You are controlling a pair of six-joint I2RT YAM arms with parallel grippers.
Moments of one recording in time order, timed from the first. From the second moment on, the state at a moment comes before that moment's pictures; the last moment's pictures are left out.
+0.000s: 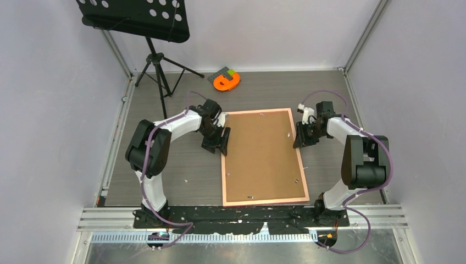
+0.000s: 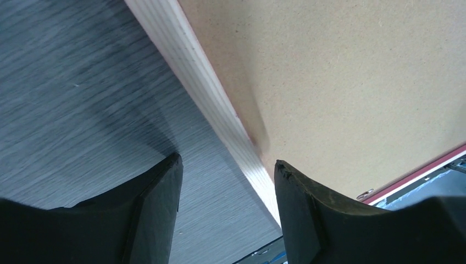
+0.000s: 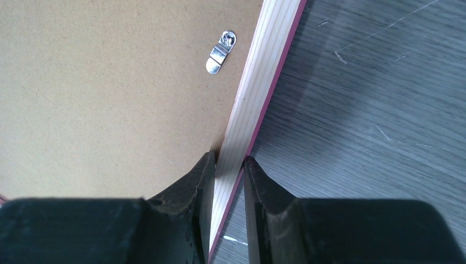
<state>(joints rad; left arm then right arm) -0.50 1.88 1.26 -0.72 0.34 -0.22 -0.04 1.61 0.92 -0.55 -0.44 -0.23</state>
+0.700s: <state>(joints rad) -0.54 1.91 1.24 -0.70 0.37 -0.26 -0.03 1.62 0.92 -0.55 -0.43 -0.20</state>
